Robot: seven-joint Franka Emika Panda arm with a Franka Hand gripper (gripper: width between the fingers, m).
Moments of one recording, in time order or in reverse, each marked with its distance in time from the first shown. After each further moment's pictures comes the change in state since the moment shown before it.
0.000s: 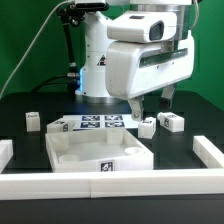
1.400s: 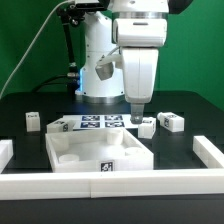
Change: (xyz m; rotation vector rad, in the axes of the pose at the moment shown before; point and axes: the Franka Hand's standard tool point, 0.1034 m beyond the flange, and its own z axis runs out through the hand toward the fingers) arm -0.037 -0.004 0.015 -0.054 0.028 -0.659
